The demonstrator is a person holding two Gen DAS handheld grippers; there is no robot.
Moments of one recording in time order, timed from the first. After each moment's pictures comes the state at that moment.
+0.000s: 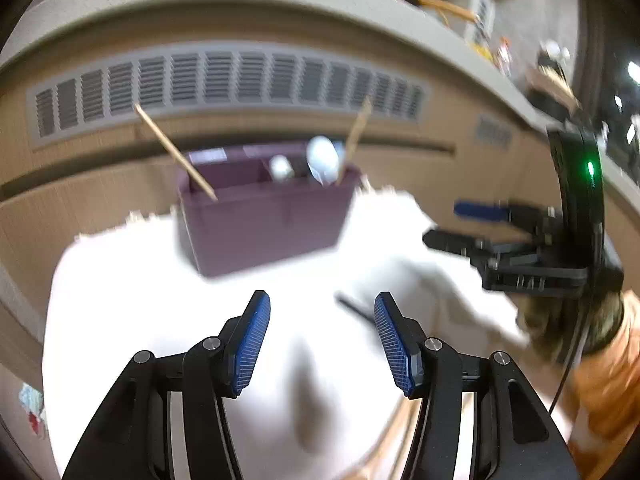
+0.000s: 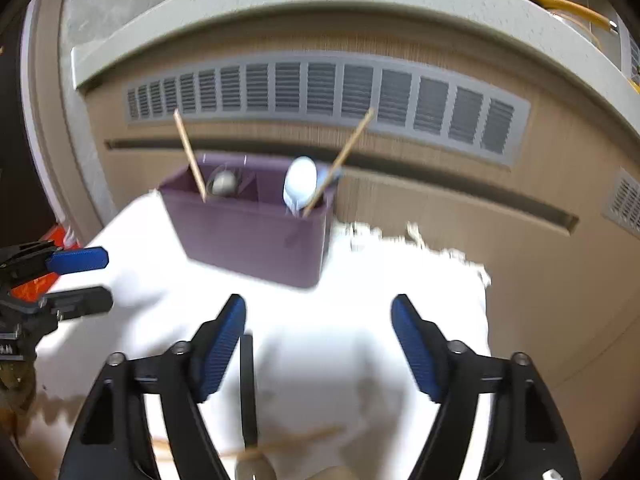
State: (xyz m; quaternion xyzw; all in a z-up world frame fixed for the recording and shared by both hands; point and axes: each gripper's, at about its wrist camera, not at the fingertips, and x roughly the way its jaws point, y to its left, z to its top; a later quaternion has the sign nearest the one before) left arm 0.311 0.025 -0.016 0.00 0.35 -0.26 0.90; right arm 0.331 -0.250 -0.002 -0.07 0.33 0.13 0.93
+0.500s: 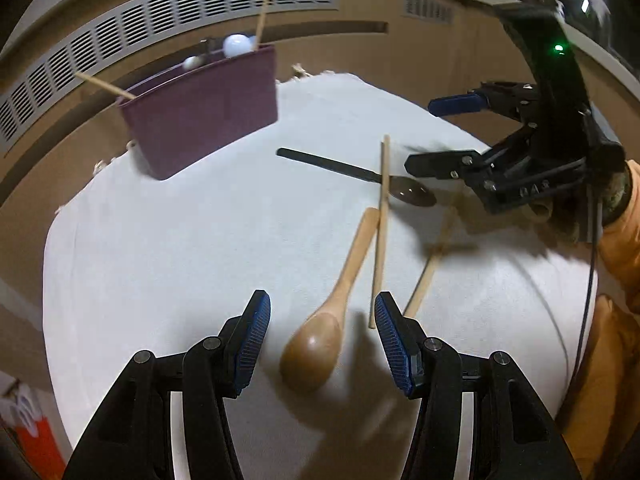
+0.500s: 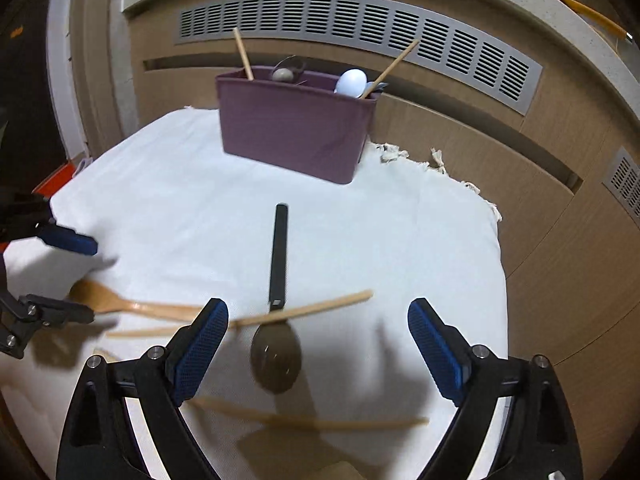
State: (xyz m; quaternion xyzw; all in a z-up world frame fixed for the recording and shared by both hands) left arm 0.232 0.001 -0.066 0.16 0.42 -0.31 0.84; right arm 0.261 -0.230 -0.054 -0.14 0.37 0.15 0.91
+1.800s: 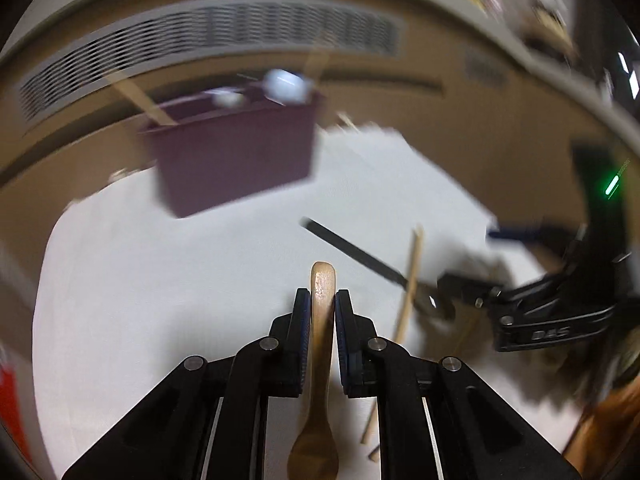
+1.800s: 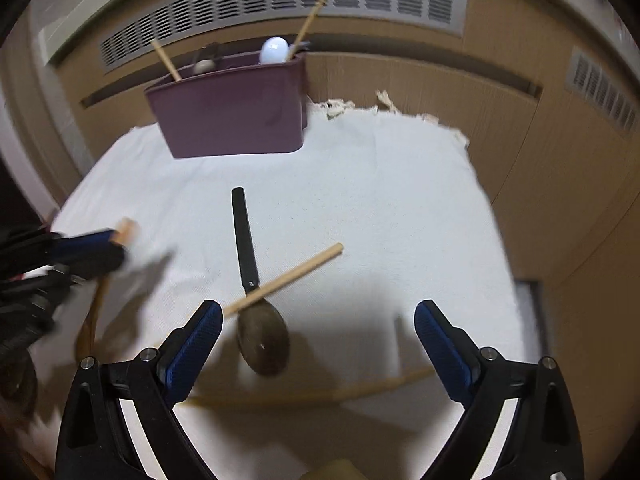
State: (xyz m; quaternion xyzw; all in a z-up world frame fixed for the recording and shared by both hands) left arm 0.269 -0.002 -0.039 0.02 0.39 -0.23 0.89; right arm 0.271 -0.247 -0.073 0.00 0.44 0.07 0.90
